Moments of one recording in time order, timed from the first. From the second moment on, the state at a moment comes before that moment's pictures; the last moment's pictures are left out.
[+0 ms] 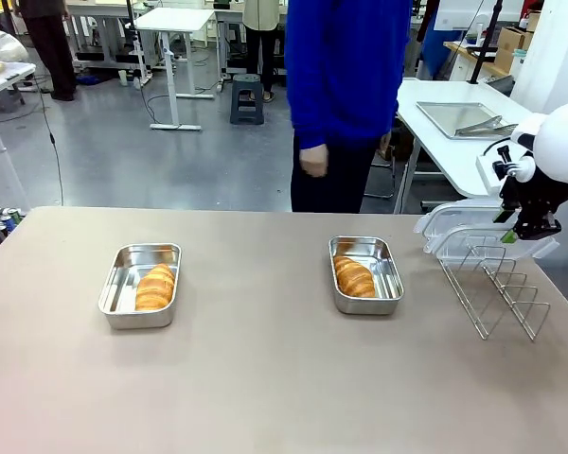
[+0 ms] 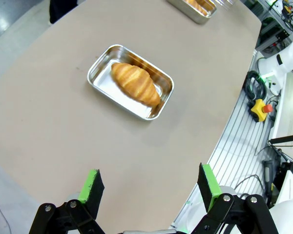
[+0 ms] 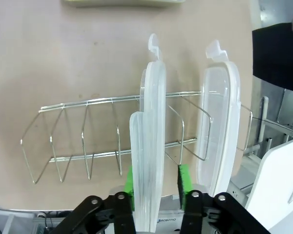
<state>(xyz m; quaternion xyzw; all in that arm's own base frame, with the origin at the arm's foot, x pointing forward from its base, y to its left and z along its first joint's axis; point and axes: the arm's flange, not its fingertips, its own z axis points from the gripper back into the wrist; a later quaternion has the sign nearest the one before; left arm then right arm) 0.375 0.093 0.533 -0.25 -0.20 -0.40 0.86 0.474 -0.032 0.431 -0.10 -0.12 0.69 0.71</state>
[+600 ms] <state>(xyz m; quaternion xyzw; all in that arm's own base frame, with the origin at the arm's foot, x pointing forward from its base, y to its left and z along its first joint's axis) 0.375 0.093 0.533 -0.25 -0.20 -0.40 0.86 0.468 -0.031 0.433 -0.10 -0.12 0.69 0.70</state>
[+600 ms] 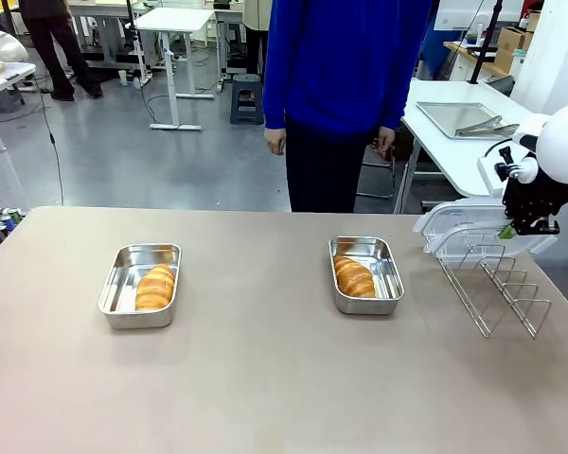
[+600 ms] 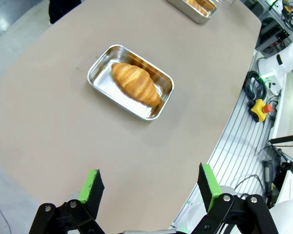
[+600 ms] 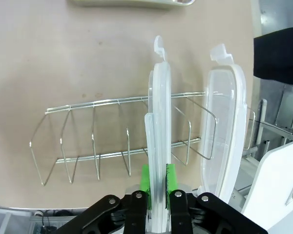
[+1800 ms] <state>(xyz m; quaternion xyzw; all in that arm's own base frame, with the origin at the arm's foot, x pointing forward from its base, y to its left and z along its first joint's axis) 0.375 0.093 0.533 -0.25 -0.20 -0.40 0.86 0.405 0.072 0.649 -0.13 -0.26 0.77 0.57</state>
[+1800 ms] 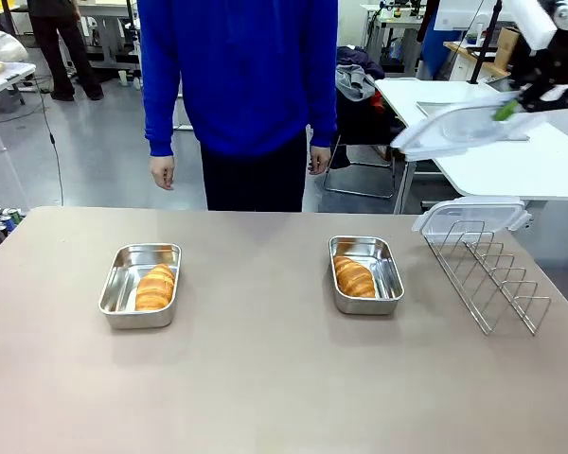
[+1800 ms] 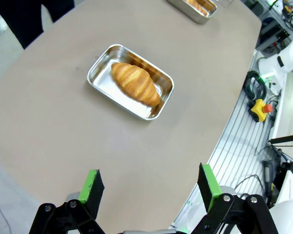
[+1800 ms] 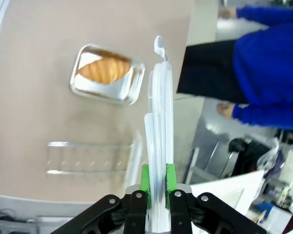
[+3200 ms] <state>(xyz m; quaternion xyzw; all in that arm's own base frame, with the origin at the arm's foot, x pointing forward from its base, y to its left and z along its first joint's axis) 0.375 0.093 0.533 -0.25 -0.20 -0.40 0.86 0.471 0.113 0.587 -0.12 -0.30 0.86 0.40</state>
